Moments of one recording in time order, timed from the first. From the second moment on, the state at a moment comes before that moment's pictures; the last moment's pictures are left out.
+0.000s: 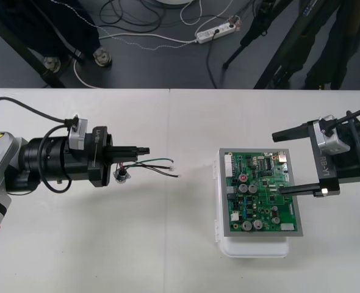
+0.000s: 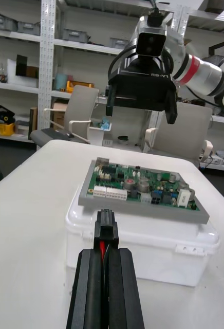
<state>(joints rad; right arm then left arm) -0.18 -0.68 -0.18 -1.95 1.45 -1.56 -0.32 -0.36 0.46 -0.02 -1.21 -1.07 -1.53 -0.19</state>
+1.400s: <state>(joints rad) -0.16 -0.84 -0.07 -1.96 2.09 -1.57 -0.29 -0.36 0.43 -0.24 -1.11 -1.11 -1.53 -0.34</state>
